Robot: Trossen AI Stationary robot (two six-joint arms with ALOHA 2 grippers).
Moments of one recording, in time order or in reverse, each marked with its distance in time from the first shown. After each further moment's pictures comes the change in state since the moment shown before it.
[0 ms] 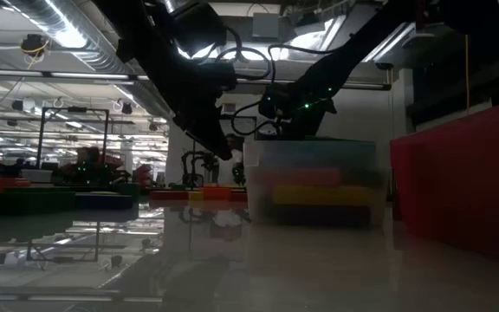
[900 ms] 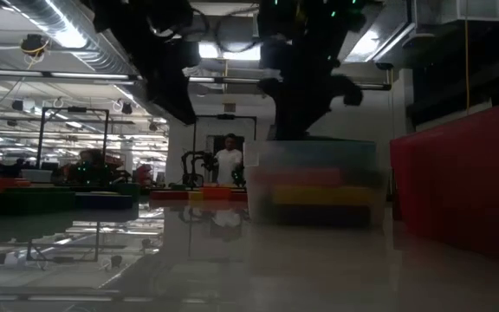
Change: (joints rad) left arm 0.194 -0.294 0.002 -0.285 -0.008 -0.026; right arm 0.399 -0.261 0.000 -0.292 0.050 0.243
